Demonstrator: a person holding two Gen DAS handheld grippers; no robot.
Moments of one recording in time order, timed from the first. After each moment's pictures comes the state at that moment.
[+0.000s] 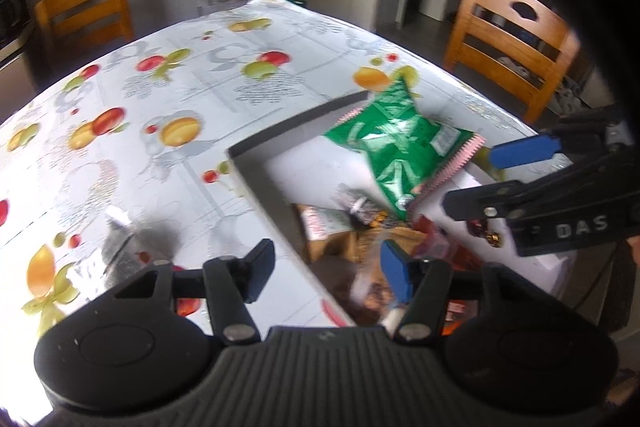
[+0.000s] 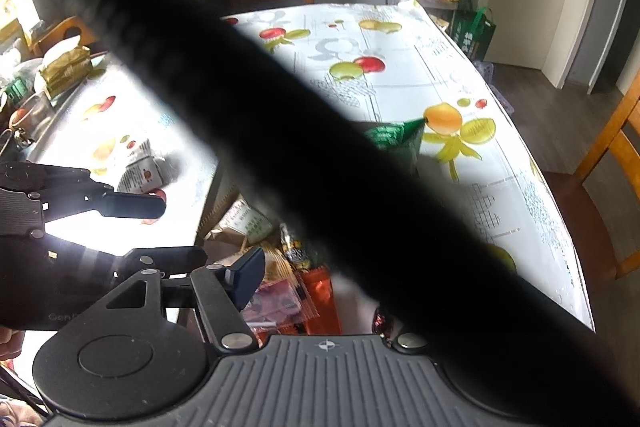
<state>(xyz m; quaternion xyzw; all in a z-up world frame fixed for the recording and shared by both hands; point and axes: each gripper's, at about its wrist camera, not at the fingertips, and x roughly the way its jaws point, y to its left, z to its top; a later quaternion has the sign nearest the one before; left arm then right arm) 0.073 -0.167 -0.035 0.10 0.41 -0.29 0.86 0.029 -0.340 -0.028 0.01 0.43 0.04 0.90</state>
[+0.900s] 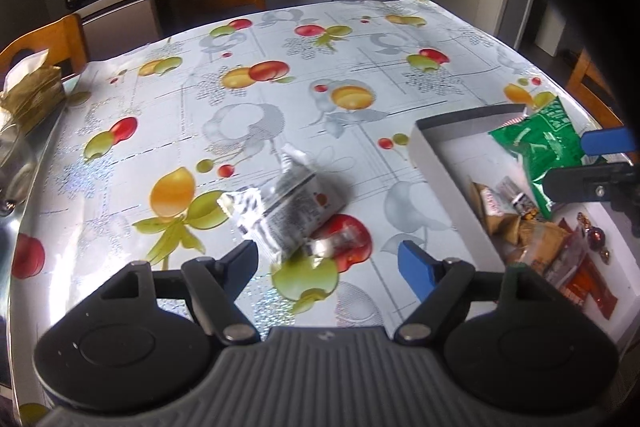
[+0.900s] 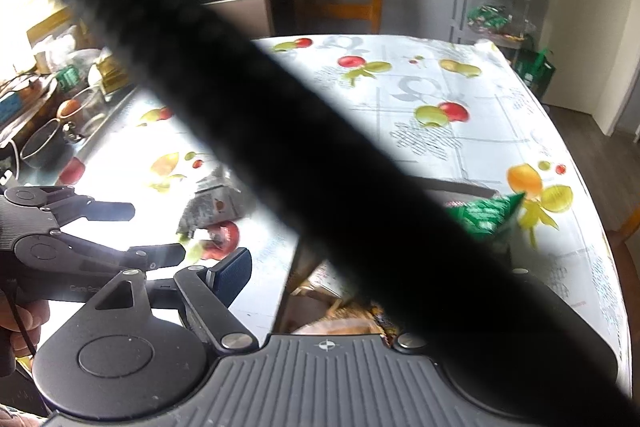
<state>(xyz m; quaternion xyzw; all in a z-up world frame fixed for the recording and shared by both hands) 0.077 -0.065 -0.044 0.05 0.42 -0.12 0.90 0.060 -0.279 -0.011 -0.02 0.40 0.12 0.91</state>
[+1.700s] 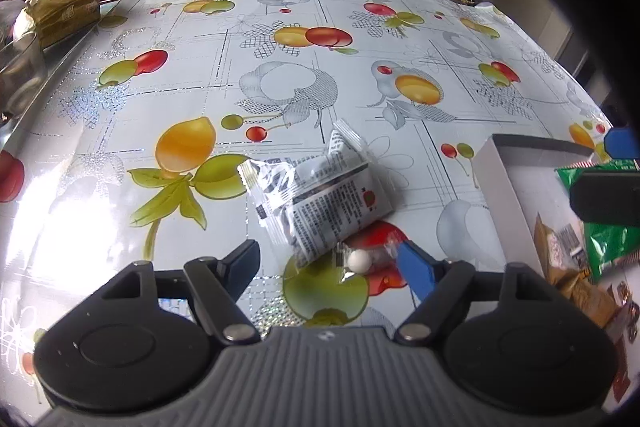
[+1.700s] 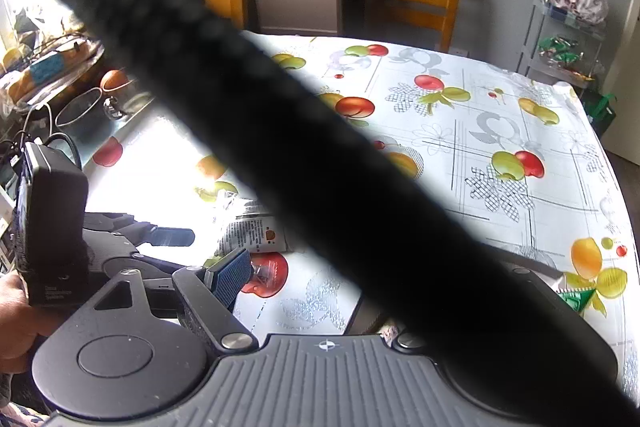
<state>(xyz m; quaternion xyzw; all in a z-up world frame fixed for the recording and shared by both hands) 0.119 -0.053 -0.092 -0.05 0.45 -0.04 0.89 0.109 -0.230 -0.006 -0.07 0.40 0.21 0.89</state>
